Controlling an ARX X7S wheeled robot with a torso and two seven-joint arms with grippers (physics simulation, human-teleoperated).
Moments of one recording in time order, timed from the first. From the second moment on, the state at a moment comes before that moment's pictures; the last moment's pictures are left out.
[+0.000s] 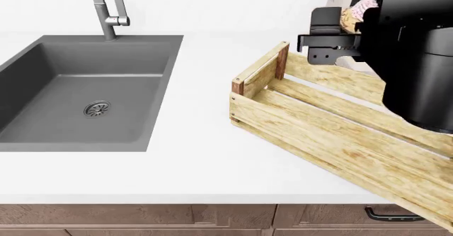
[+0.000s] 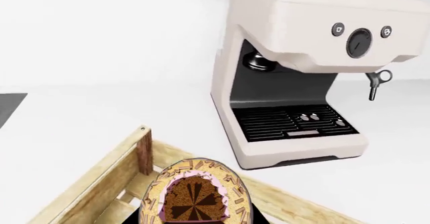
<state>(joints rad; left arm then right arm) 0.12 -0.34 -0.73 0.86 -1.31 -0.02 -0.55 2.25 0.80 -1.78 -0.37 2.32 0.26 1.40</state>
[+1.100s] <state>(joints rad) 0.13 -0.34 -0.72 0.86 -1.31 -0.01 -0.55 2.14 0.63 -1.65 -0.60 2.21 0.19 1.34</state>
